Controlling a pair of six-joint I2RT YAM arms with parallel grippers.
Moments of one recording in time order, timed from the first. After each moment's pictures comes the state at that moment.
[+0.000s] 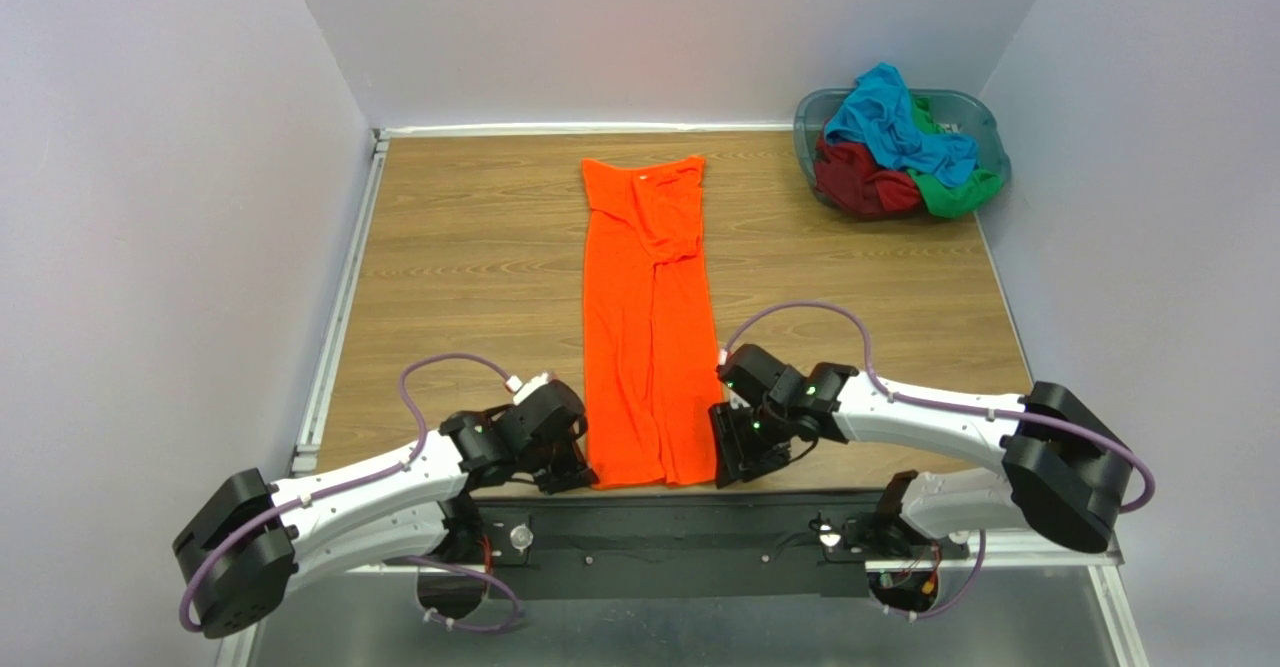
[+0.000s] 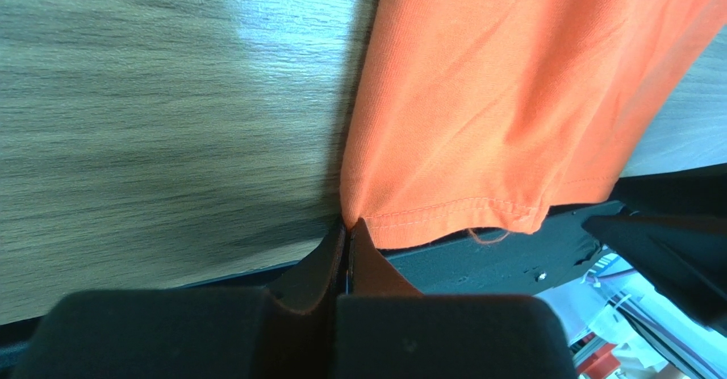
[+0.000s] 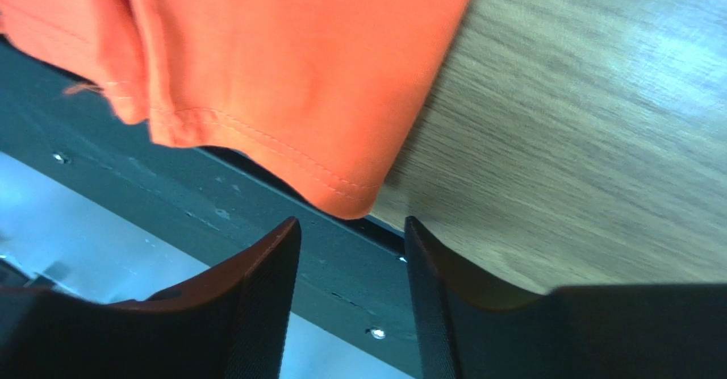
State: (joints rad) left arm -0.95 0.88 0.31 -0.49 0.04 -1.31; right arm 0.95 1.29 0.62 -0.54 -0.22 0.70
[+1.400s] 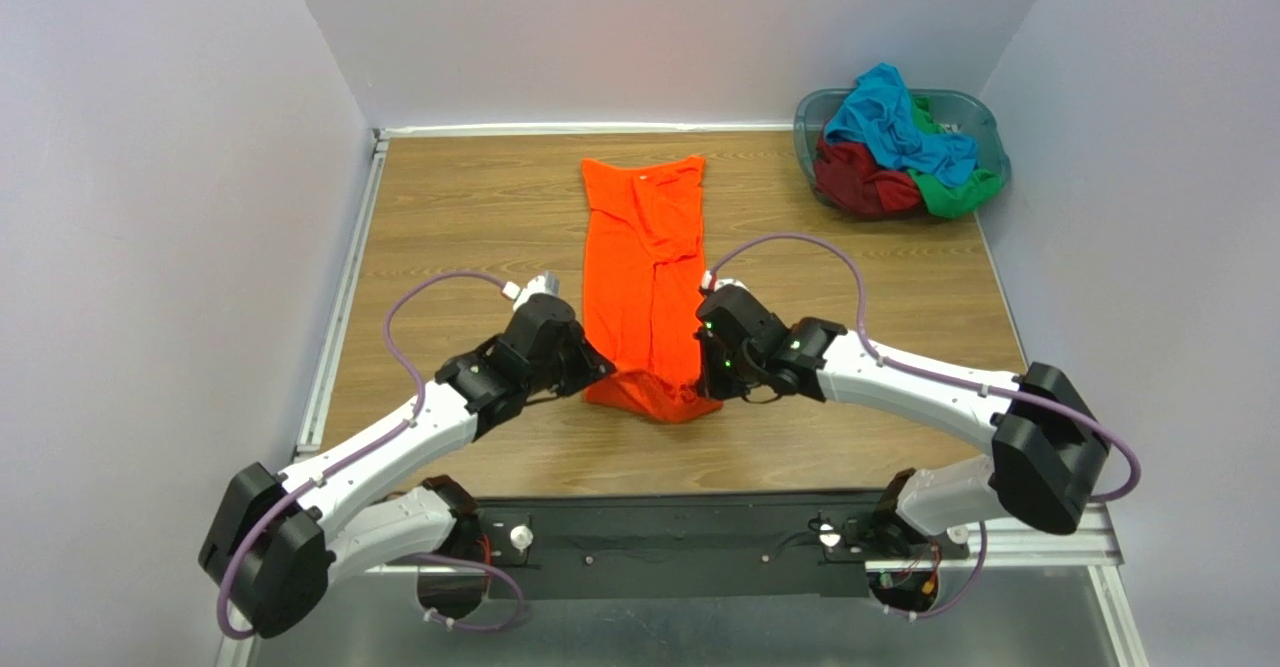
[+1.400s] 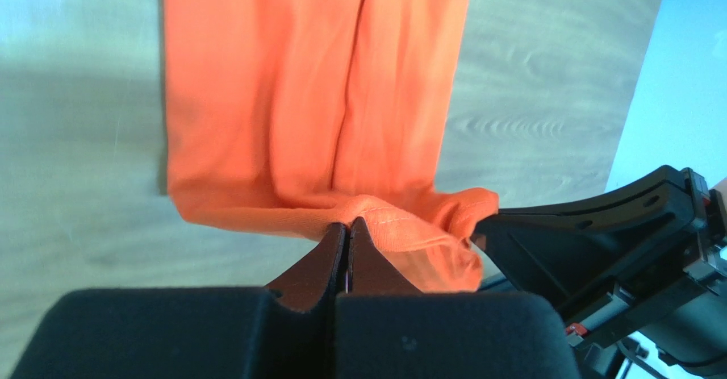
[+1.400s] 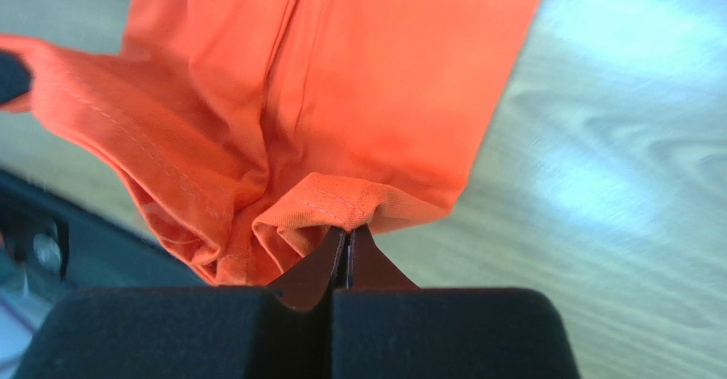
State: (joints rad) left arm -0.71 1.01 0.59 -0.31 -0.03 -1.07; right arm 0.91 1.38 0.87 -0.46 0.06 0.62
